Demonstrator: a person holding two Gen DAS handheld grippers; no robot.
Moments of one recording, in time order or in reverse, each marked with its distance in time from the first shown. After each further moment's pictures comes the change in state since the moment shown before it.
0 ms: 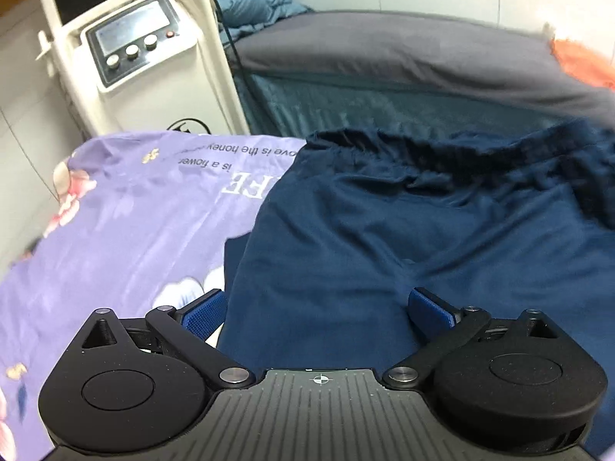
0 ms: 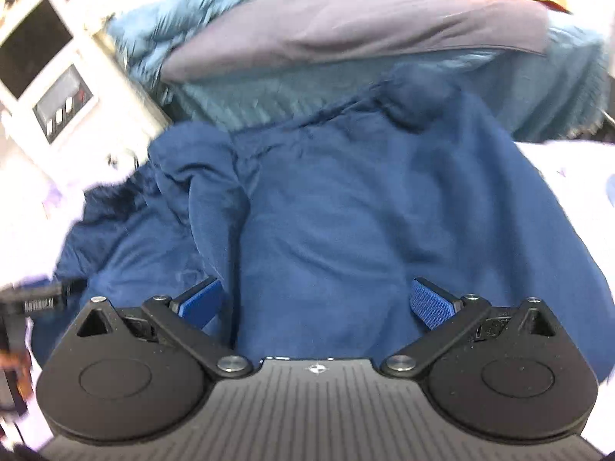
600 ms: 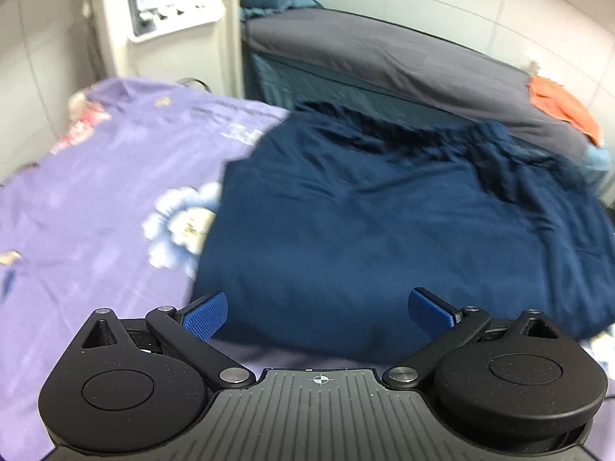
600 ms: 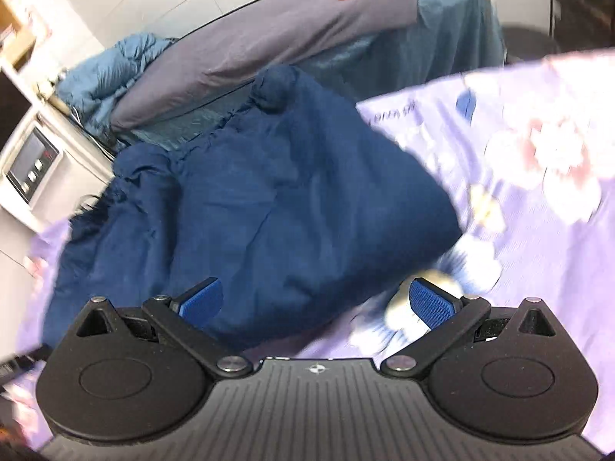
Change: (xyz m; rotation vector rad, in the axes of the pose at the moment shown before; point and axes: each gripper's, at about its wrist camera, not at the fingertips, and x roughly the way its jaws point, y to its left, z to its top) left arm -0.094 -0.006 -0.057 -0.151 0.027 -0.076; right arm -0.092 -0.057 -0.055 0.174 -0.059 -0.126
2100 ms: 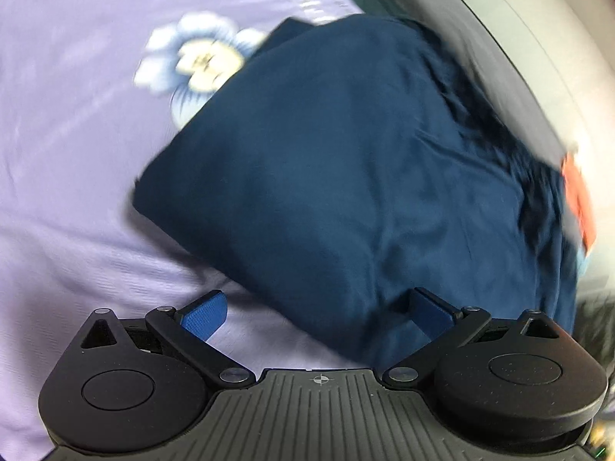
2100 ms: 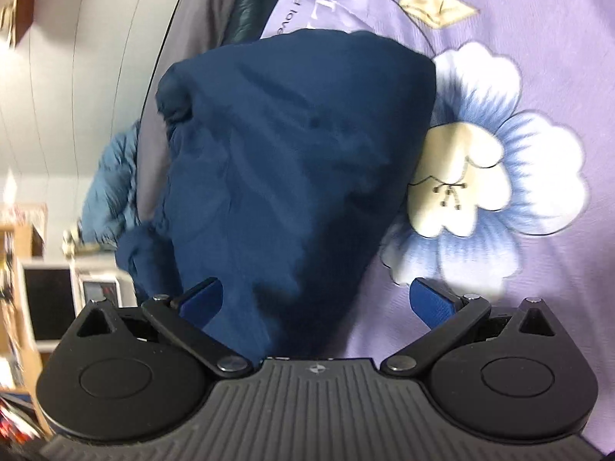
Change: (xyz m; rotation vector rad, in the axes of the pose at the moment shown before) left arm 0.075 0.050 -0.037 -0.595 0.254 -0.236; right arm 0.081 -0.074 -0.040 0.729 0.146 0.312
